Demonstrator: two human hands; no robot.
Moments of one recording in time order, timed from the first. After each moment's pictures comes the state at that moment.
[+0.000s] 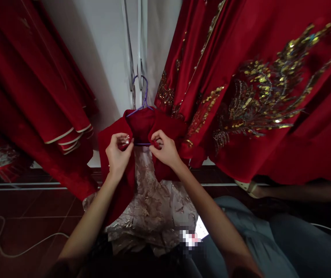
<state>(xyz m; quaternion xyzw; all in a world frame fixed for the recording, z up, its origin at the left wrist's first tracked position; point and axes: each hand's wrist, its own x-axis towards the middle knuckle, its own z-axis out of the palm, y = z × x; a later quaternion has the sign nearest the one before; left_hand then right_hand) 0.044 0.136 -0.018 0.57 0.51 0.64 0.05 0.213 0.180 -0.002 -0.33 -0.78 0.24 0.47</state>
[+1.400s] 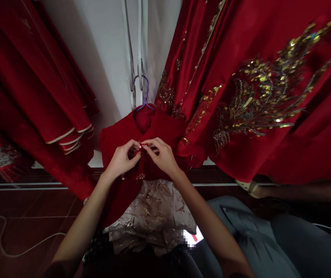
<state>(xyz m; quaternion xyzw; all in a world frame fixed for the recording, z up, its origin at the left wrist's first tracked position) 0.033 0.120 -0.007 0.74 0.45 0.47 0.15 0.204 0.158 -0.008 -0.30 -0.79 0.24 0.48</state>
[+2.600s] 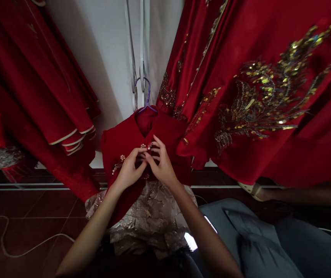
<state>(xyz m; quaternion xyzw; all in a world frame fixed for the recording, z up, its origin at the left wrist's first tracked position) 0.058 0.109 -0.035 0.69 0.40 0.55 0.23 0.196 0.139 -0.034 -0.32 -0.72 0.33 0.52</state>
